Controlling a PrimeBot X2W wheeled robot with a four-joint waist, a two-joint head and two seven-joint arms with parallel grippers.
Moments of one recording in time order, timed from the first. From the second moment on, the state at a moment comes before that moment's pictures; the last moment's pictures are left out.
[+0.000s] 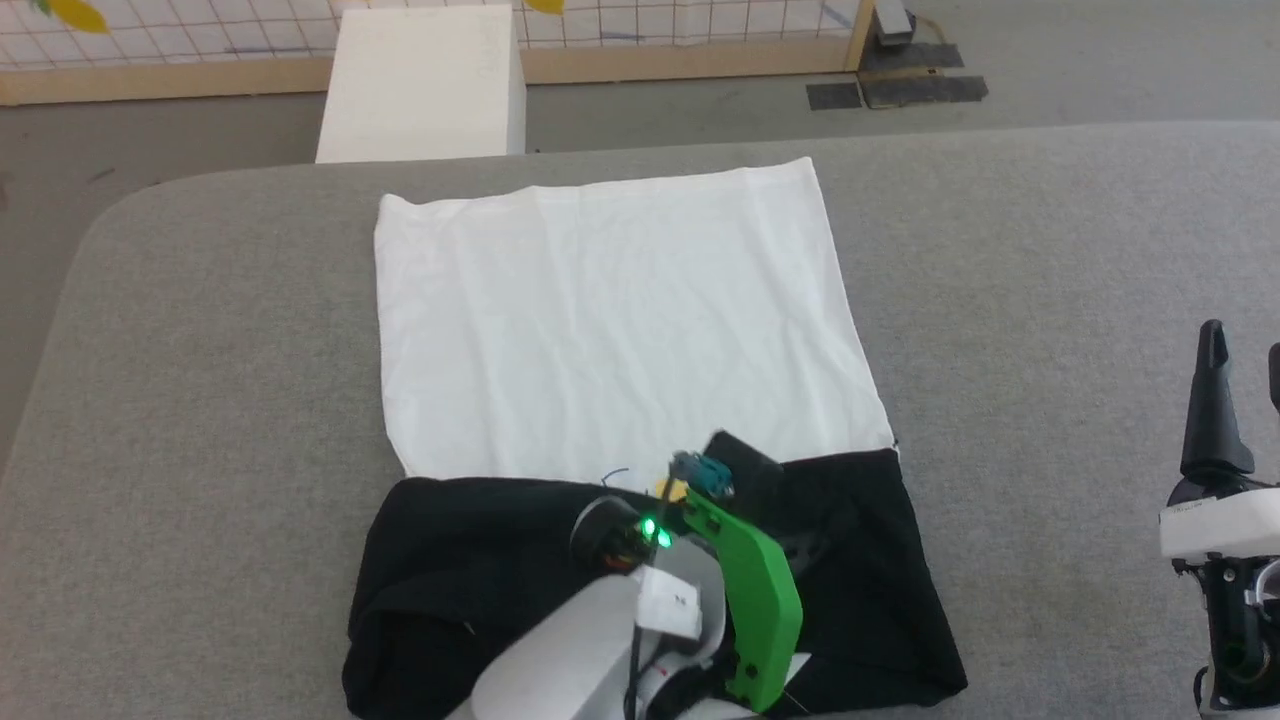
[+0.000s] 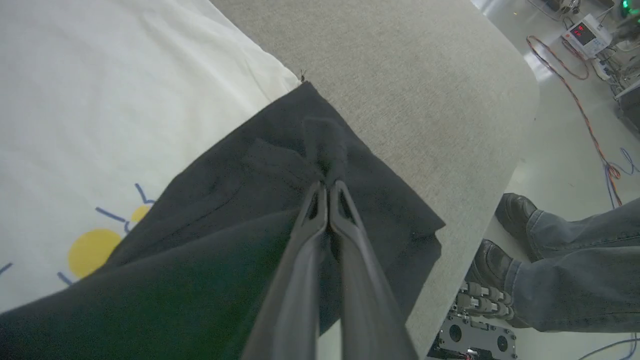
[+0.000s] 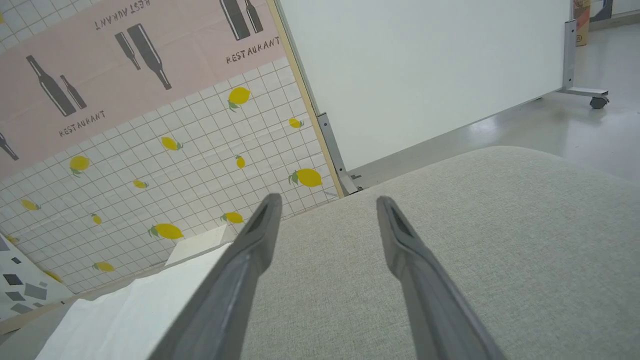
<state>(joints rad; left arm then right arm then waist) -0.48 0.05 -0.85 0.37 -0.67 -0.09 0.32 -0.14 -0.05 -0.31 0.02 0.38 0.13 -0.04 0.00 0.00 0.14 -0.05</state>
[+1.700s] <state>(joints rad) -0.34 0.23 -0.11 -0.12 -0.44 0.08 -0.26 -0.96 -0.11 -0.22 0.41 0.02 0.13 0.62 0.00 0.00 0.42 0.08</state>
